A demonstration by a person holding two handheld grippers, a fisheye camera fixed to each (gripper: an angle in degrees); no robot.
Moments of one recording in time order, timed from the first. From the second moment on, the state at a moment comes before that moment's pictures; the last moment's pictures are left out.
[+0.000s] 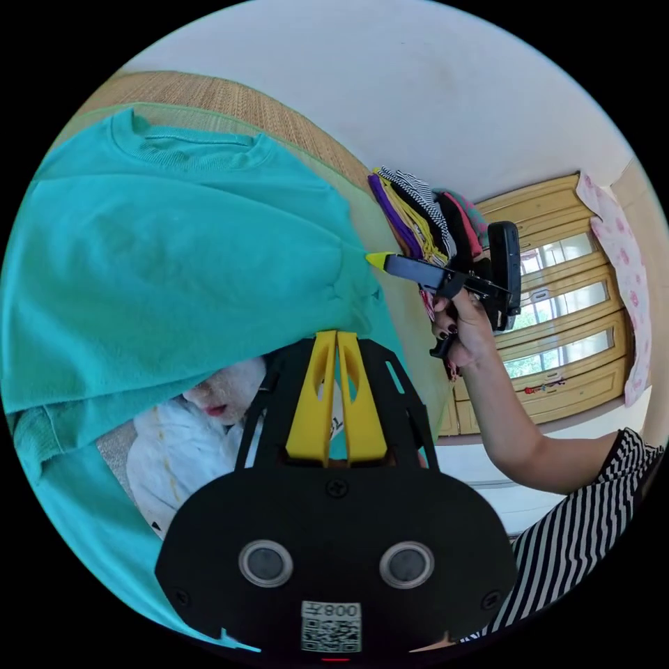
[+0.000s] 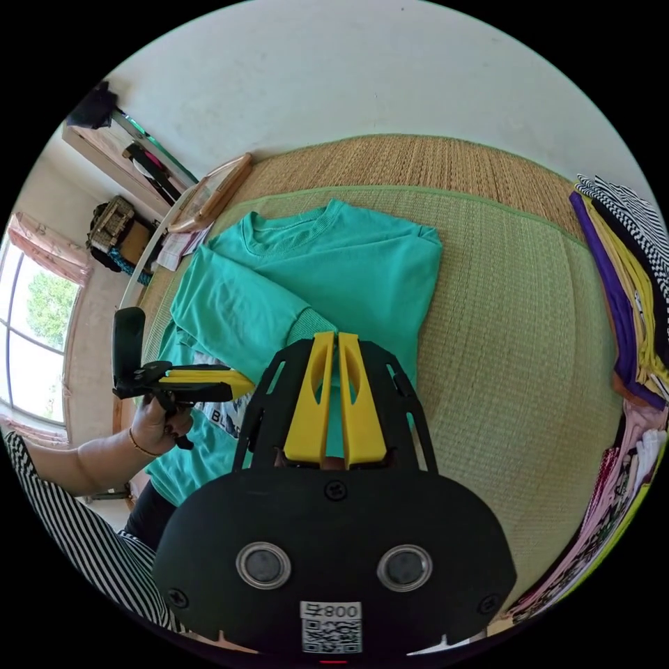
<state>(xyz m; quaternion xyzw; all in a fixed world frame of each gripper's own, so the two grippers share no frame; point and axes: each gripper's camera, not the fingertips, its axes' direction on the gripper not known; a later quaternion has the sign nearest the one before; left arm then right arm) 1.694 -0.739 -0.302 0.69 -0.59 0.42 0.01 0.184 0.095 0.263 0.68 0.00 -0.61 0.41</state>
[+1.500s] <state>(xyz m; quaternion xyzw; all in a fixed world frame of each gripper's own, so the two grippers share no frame) 1.251 -0.874 -0.435 0.81 -0.55 0.20 -0.08 0.308 -0.050 0.518 0.63 0.07 -0.59 0.50</state>
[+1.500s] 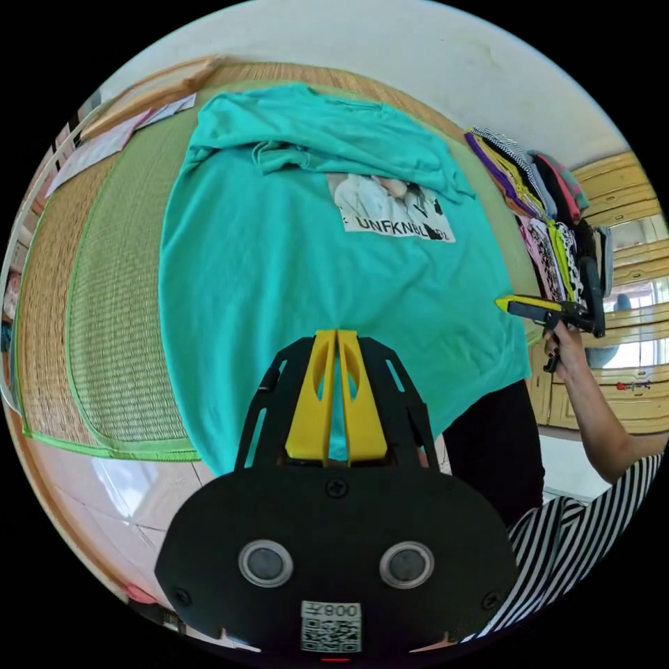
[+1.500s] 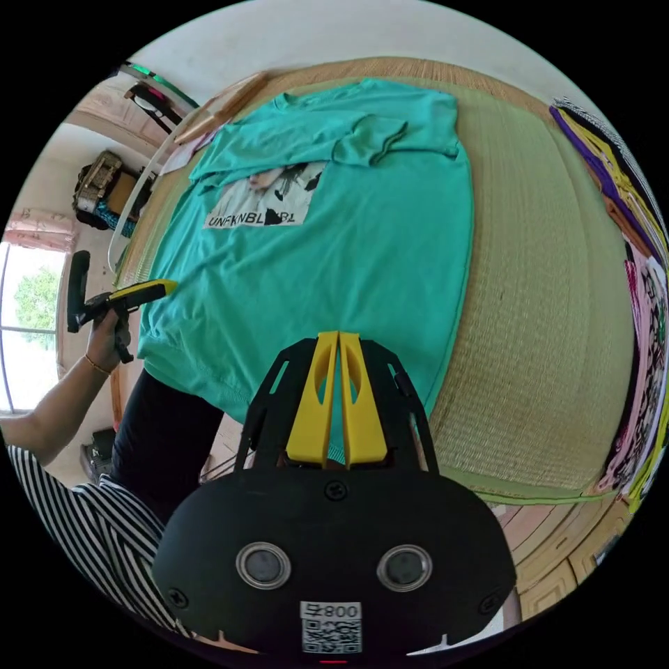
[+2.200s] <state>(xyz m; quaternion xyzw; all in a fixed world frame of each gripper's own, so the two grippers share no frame) 0.900 -0.845 -0.639 0.86 -0.32 0.40 0.02 0.498 -0.182 0.566 0.60 -0.13 -0.56 0.56</state>
